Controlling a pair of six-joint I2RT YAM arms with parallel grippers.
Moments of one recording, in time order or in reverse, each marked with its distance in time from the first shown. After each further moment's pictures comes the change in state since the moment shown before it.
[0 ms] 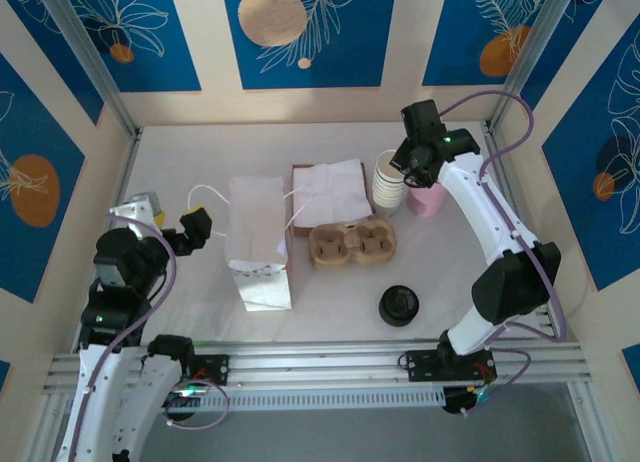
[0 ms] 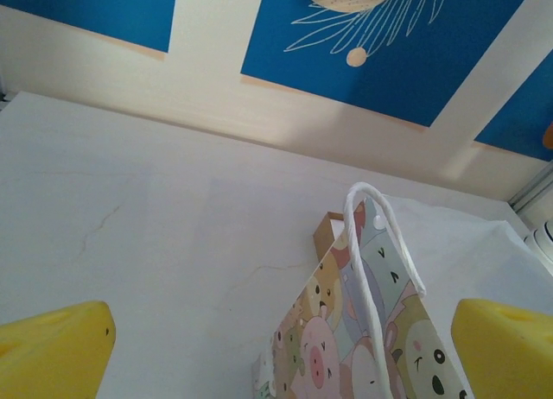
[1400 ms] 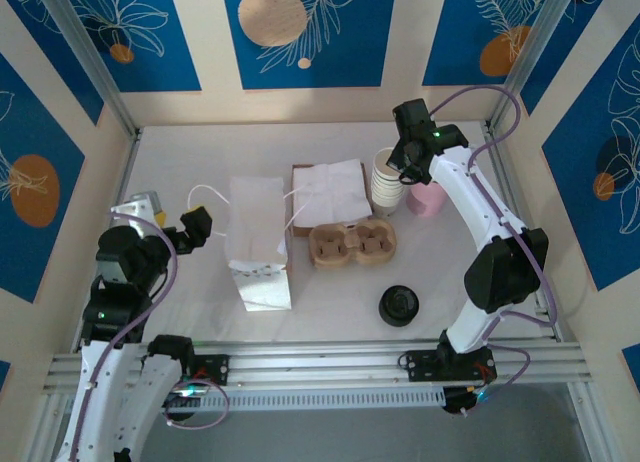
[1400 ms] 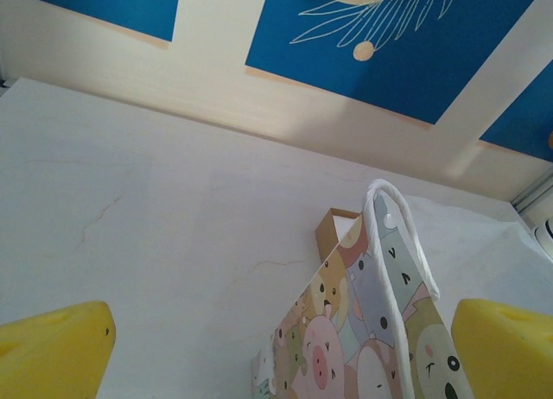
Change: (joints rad) left arm 0.013 0.018 -0.007 0.006 0.007 -0.018; right arm 0.010 0.071 0.039 -0.005 0.070 -0.050
